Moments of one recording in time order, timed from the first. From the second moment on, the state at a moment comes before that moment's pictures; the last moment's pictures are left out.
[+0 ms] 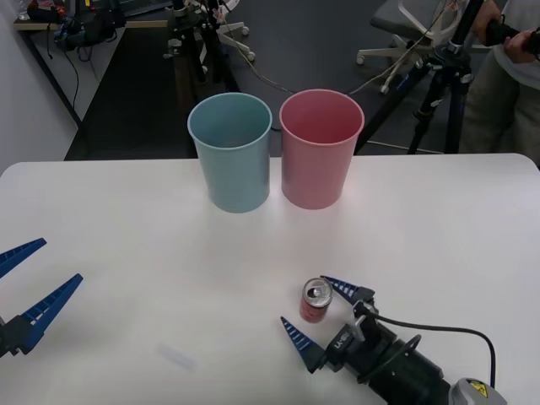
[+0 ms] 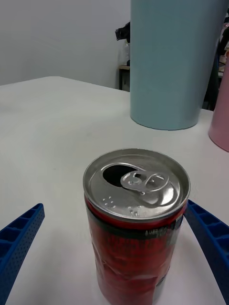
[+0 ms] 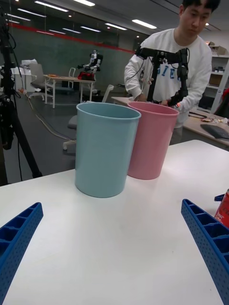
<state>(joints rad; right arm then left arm) 0.22 -0.24 0.26 -1.47 1.02 -0.64 0.62 0.35 0.40 0.52 -1.66 -0.96 -1.22 0.00</state>
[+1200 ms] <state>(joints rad) 0.21 -0.24 0.27 -1.47 1.03 -0.63 0.59 0.35 0.40 0.52 -1.66 -0.96 -1.22 0.00</state>
